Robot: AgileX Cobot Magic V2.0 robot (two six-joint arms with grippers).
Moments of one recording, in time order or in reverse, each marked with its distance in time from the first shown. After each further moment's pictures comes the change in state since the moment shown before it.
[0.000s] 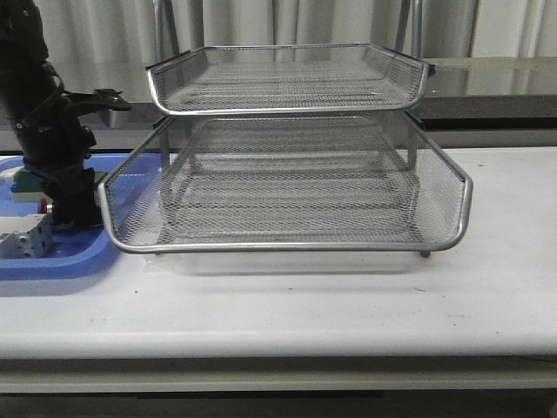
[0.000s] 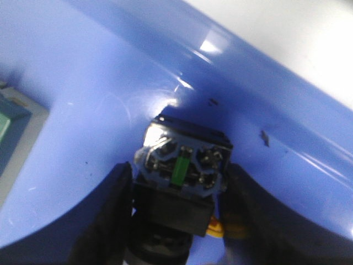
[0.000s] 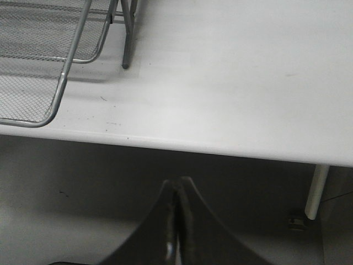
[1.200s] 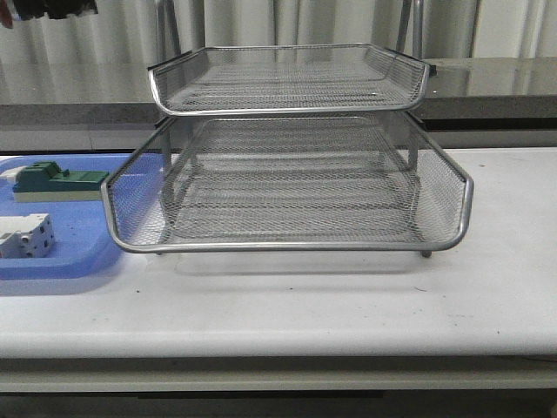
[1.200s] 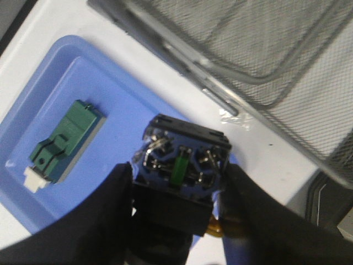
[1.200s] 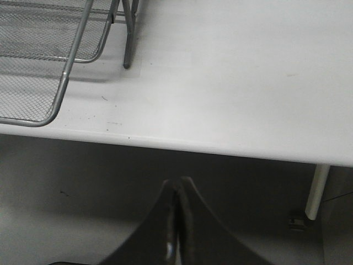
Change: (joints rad) left arm -0.196 -0.600 0.073 0.053 0.259 -0.265; right arm 0.000 0.000 0.000 0.000 0.000 0.000
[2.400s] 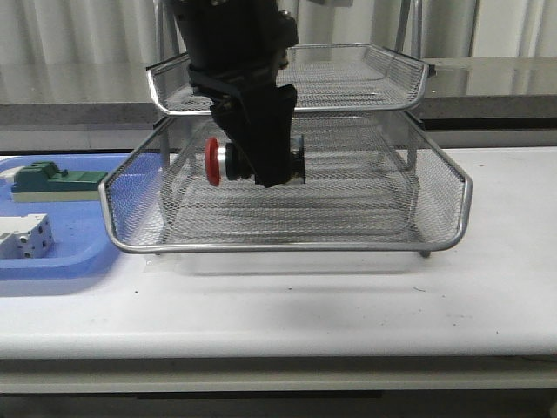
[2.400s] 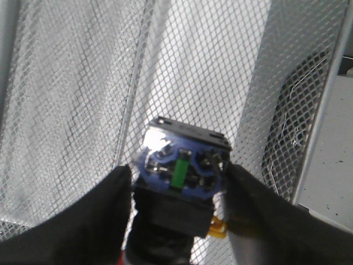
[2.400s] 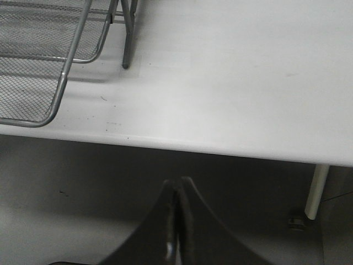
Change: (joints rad) left arm -0.410 0.222 0.104 -0.012 -0.175 -0.015; right arm 0.000 0.000 0.000 0.000 0.000 0.000
